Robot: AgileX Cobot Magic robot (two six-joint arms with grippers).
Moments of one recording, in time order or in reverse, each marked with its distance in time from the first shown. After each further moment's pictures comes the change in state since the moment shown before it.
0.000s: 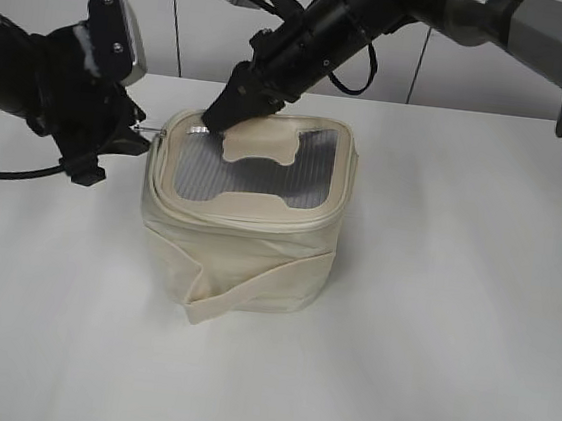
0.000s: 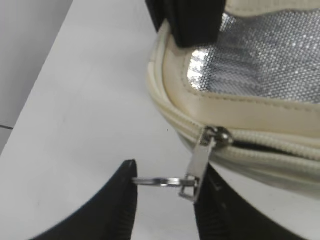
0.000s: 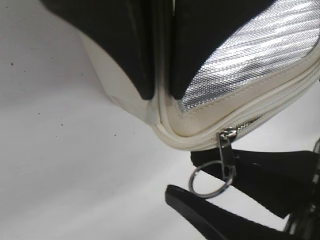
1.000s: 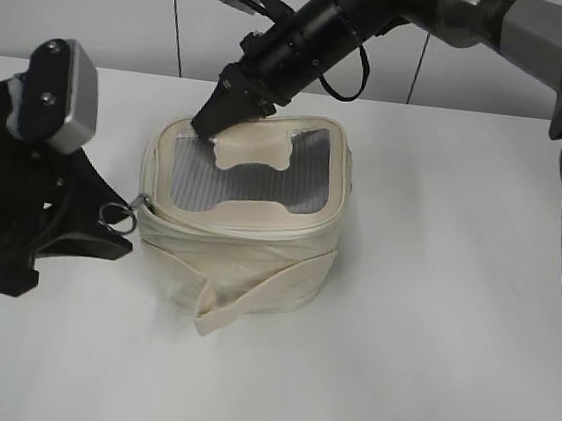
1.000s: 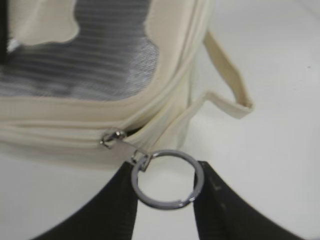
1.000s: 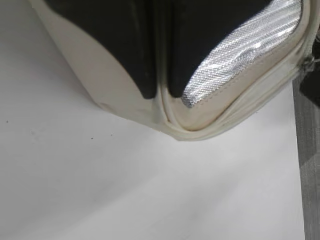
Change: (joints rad) left arm -0.035 -0.308 0.274 0.061 0.301 -0.174; right arm 0.010 0.000 0.000 0.016 0.016 0.135
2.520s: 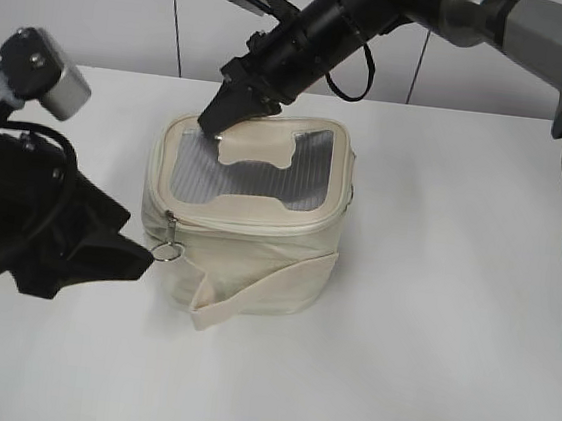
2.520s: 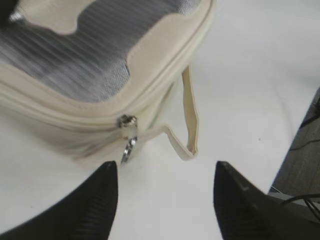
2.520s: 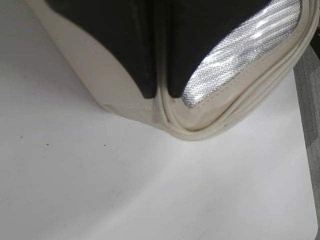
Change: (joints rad) left arm -0.105 -0.116 0.063 -0.042 -0.065 -0.488; right arm -0.005 0.000 0.000 -0.018 -0.017 0.080
